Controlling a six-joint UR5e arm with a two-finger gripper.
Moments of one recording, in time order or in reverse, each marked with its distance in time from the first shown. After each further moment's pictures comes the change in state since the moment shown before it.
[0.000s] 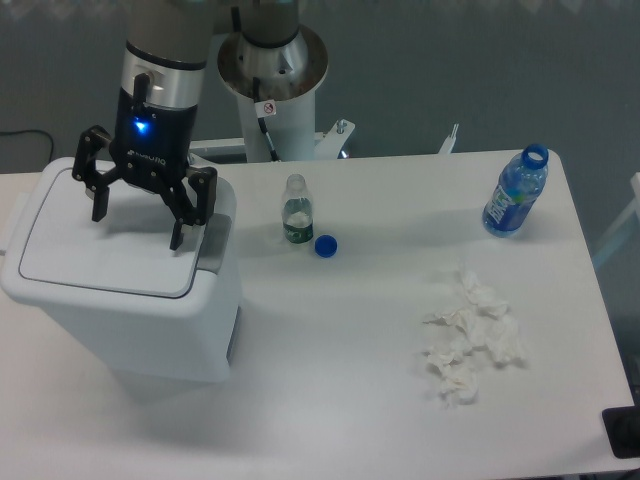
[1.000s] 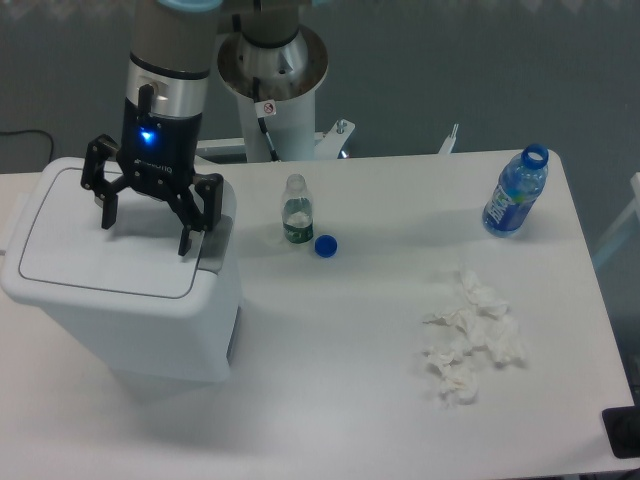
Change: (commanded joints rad) arm 0.000 -0.009 0.000 0.002 0.035 0.014
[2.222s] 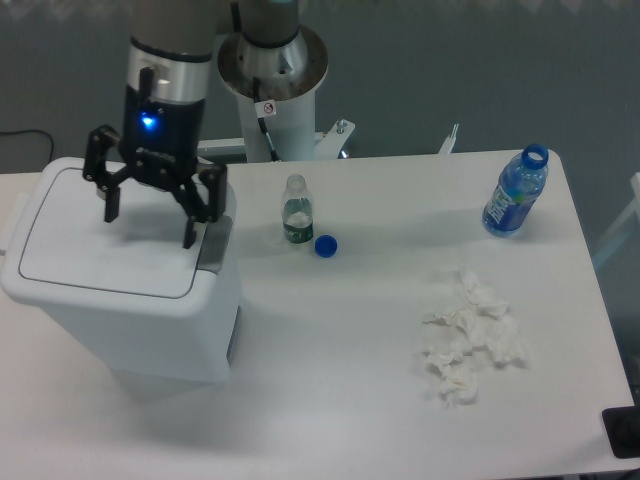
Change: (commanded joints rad) arm 0.103 0.028 0.041 -0.006 0.003 0.087
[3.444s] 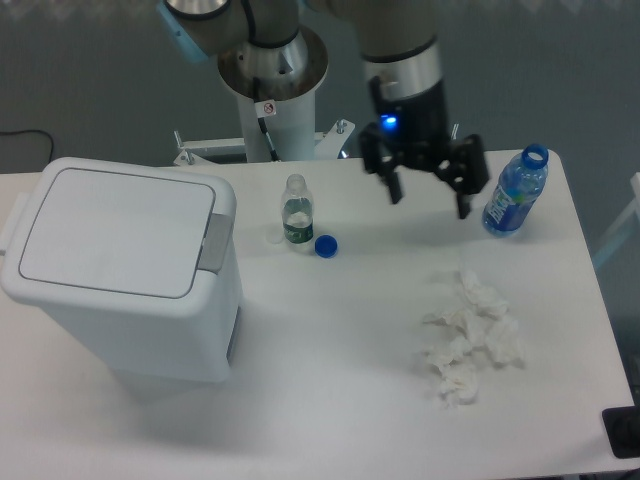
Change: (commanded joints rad) arm 0.385 -0.048 -0.018 -0.011 0.368 0.940
